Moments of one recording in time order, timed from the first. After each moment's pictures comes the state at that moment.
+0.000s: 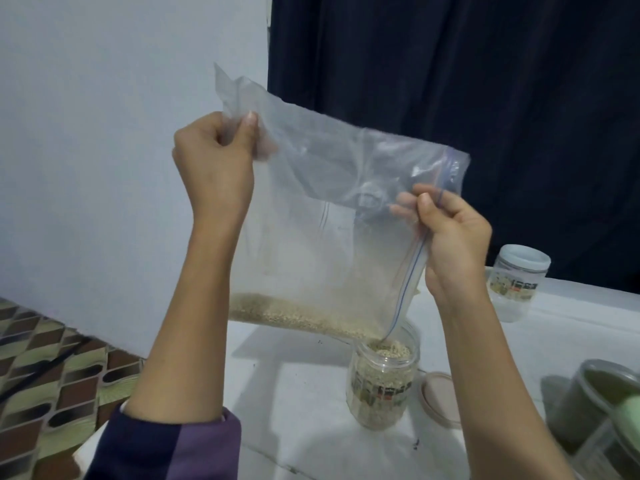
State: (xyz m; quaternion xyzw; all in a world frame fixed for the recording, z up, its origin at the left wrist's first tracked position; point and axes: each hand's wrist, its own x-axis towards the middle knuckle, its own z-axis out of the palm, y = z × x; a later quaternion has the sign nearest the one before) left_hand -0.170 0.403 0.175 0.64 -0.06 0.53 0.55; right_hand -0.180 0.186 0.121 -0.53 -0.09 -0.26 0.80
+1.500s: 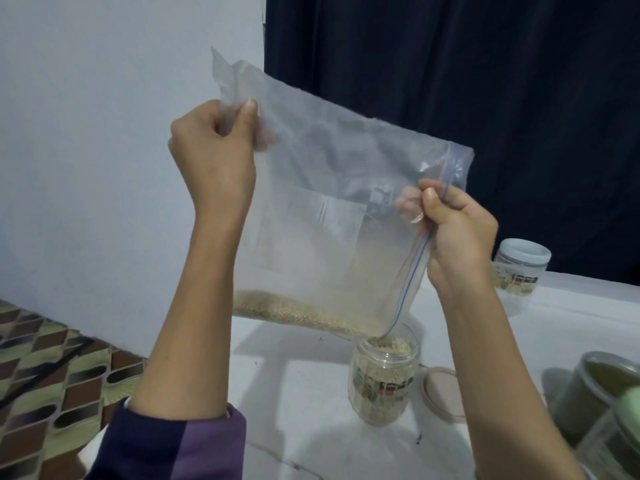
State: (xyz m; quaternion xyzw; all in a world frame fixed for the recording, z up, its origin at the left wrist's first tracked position) left_hand -0.174 0.398 0.182 0.64 -0.06 0.56 0.52; right_hand -0.184 0.187 0.126 -0.50 -0.05 -0.24 0.83
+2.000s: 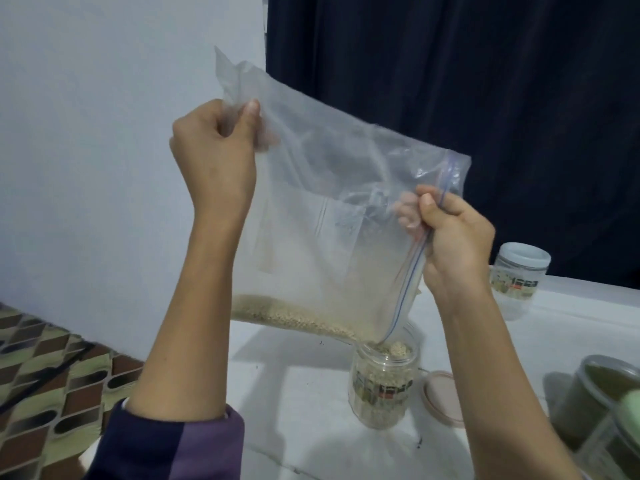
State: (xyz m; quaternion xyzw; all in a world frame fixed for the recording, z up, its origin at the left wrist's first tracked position) left_hand -0.179 0.398 0.187 0.64 -0.07 0.57 0.51; right_hand -0.190 0.188 0.128 -0.49 -0.04 -0.23 0.84
